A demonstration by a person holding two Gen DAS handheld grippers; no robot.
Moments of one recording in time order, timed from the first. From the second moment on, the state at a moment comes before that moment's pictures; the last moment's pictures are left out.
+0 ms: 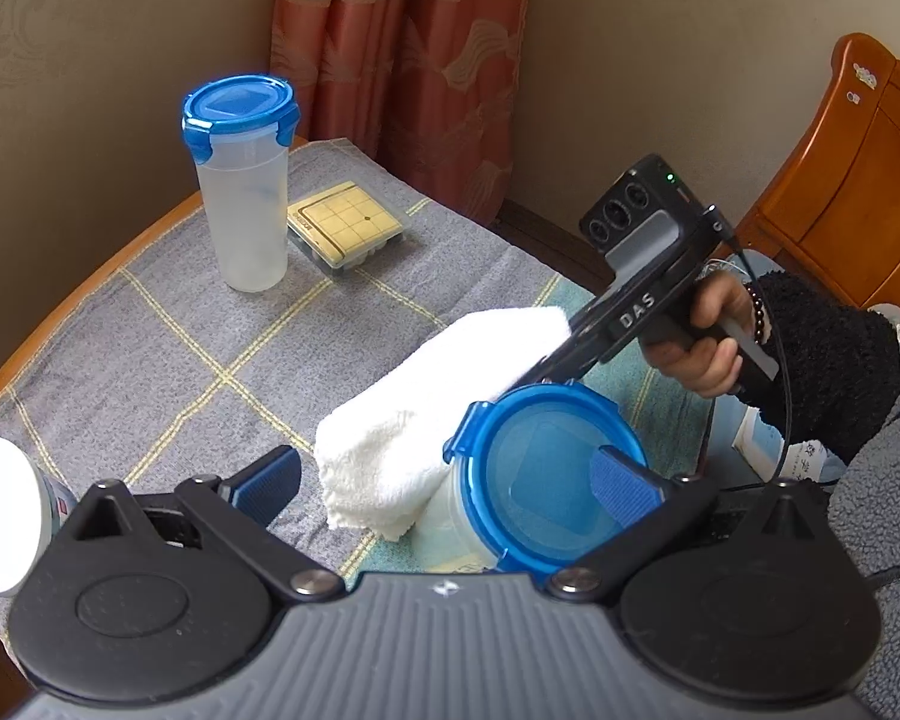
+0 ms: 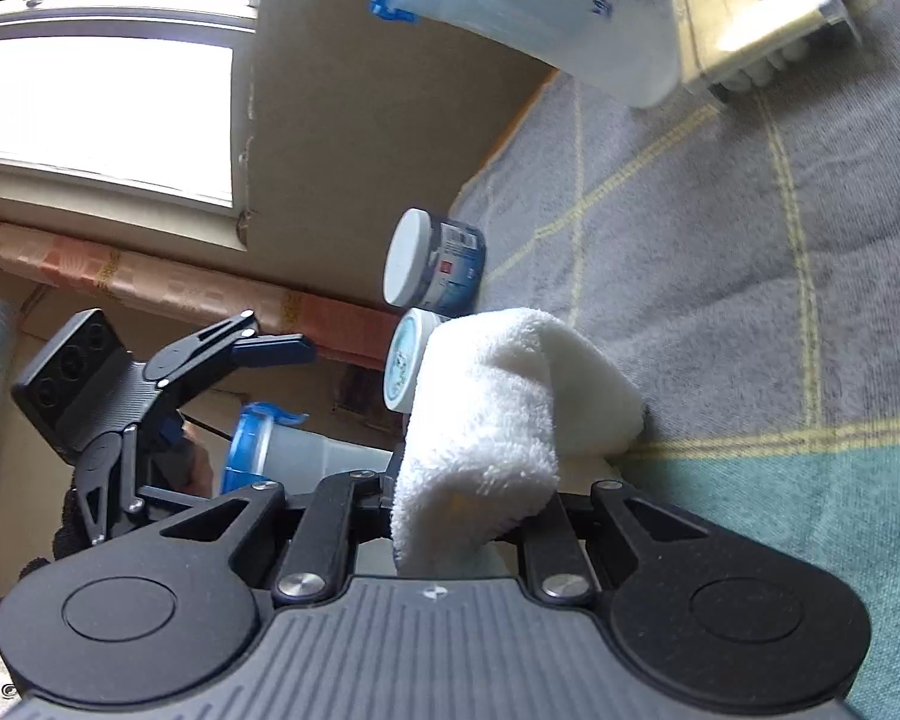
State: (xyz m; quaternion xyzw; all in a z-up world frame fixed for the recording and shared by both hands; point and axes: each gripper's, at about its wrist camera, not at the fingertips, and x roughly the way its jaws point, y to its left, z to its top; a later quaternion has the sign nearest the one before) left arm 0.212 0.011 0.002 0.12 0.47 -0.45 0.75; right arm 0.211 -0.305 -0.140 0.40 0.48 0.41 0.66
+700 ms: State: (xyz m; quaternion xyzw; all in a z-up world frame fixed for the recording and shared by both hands) left arm 0.214 0.010 0.000 0.12 0.47 -0.45 0.75; right arm 0.207 -0.309 -0.111 0.39 0.45 0.44 0.67
